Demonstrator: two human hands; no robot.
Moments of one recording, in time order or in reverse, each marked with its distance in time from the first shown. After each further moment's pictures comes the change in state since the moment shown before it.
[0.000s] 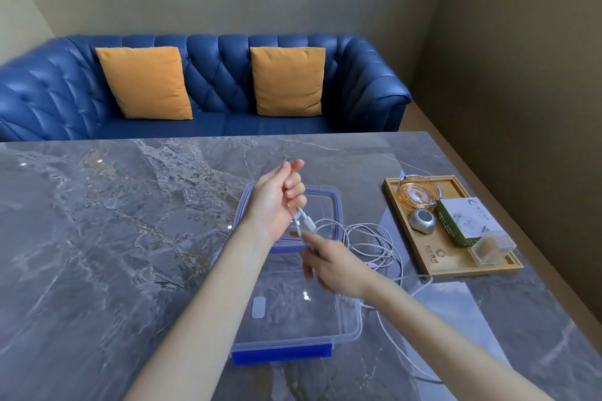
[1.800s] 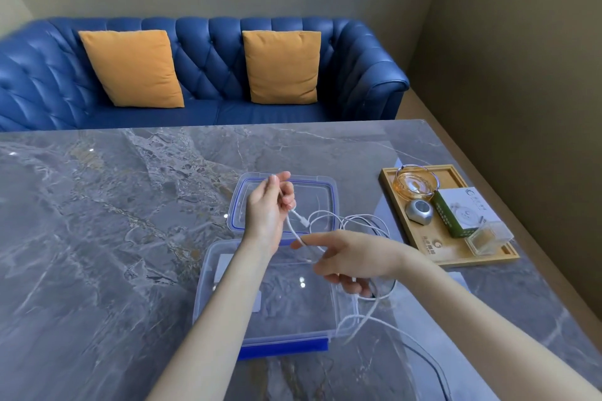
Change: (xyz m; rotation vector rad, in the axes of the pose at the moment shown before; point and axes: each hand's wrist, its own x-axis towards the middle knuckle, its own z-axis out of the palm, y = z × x) left_hand 0.018 -0.042 -0.038 0.194 0.156 0.224; right_hand -0.016 -0.027 -0.045 0.007 -0.377 0.263
